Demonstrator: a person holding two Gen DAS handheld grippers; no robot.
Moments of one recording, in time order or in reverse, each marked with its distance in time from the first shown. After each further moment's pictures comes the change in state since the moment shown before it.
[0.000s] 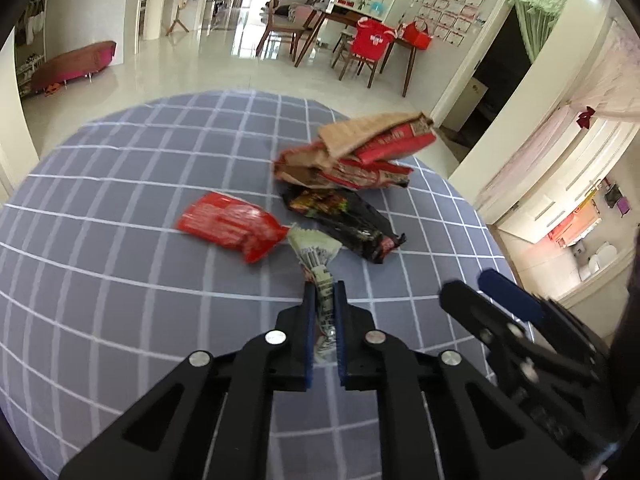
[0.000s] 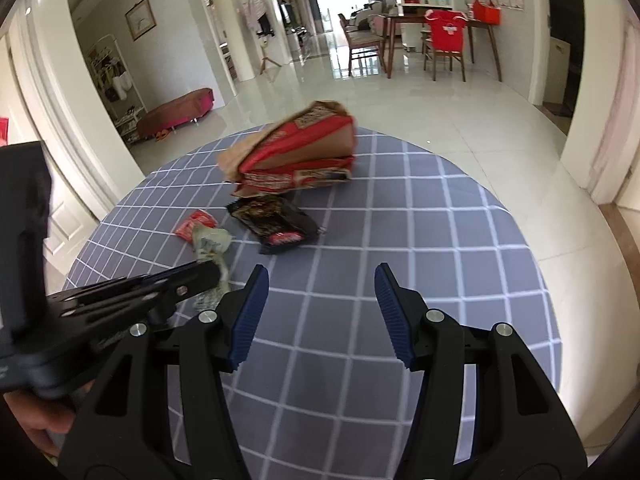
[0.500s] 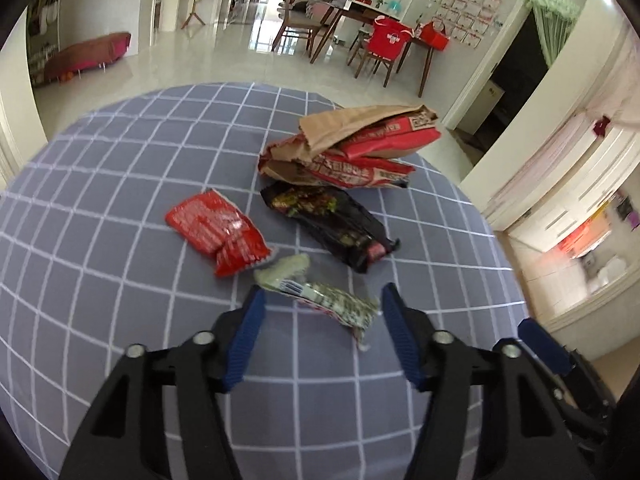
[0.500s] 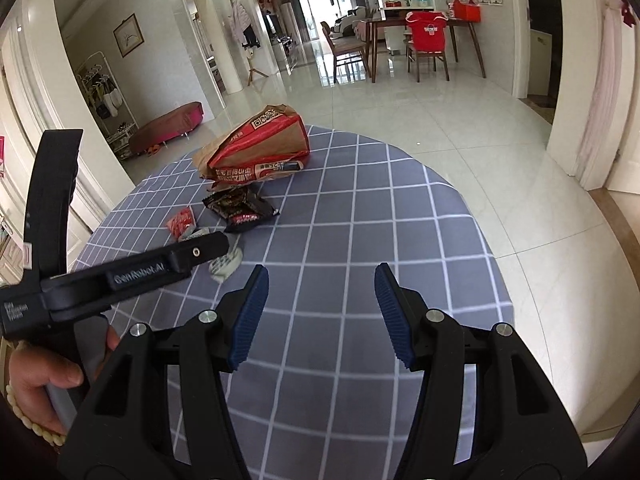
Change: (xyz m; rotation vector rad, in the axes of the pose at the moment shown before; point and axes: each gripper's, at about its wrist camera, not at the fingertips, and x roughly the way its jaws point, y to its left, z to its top) left arm 0.029 -0.031 0.008 -0.036 0.026 0.058; right arm -0.029 -0.037 -0.024 0.065 -0.033 -0.019
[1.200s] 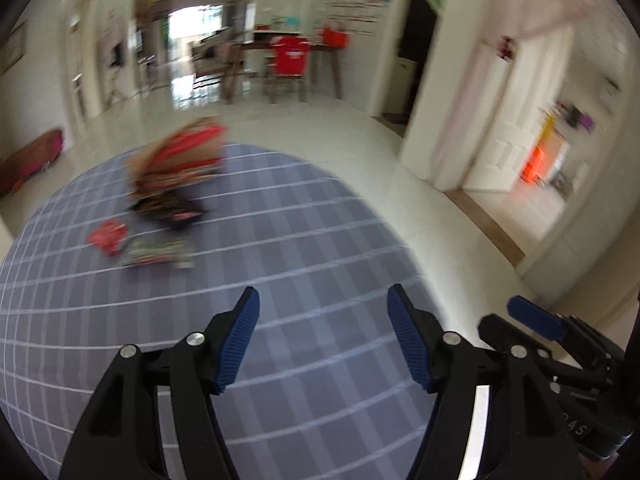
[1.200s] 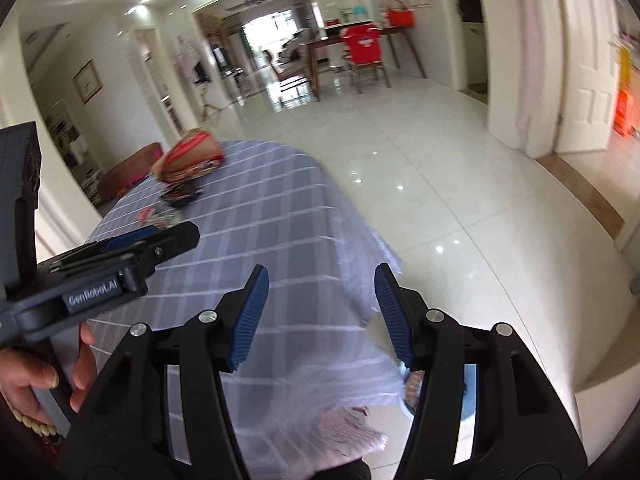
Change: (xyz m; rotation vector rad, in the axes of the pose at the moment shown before) left arm -0.069 -0.107 -0.076 0.312 -0.101 -0.097; right arm -0.116 -0.077 -0.078 0.144 -0.094 -0.111
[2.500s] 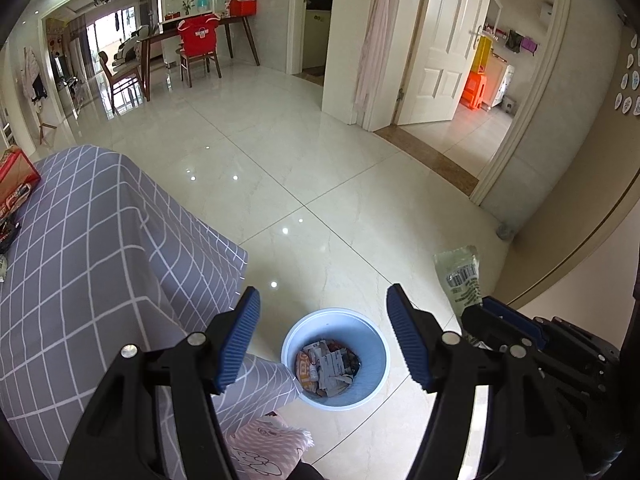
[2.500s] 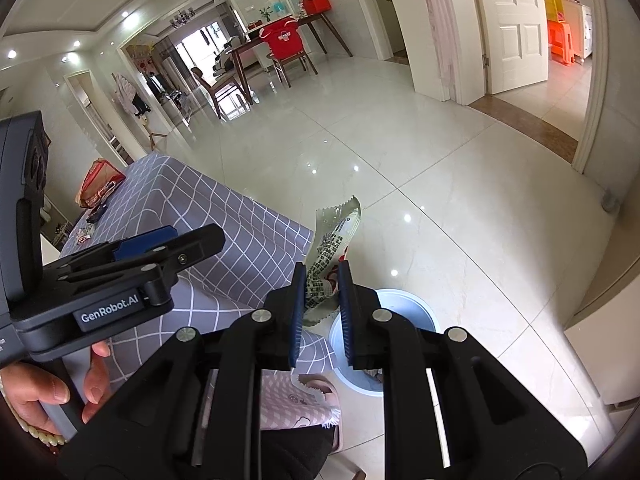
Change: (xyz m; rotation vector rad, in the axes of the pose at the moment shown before) left arm 0.071 -0.220 -0.061 0.269 0.140 -0.143; right arm -0.053 -0.180 -0.076 0.260 0.006 -0.120
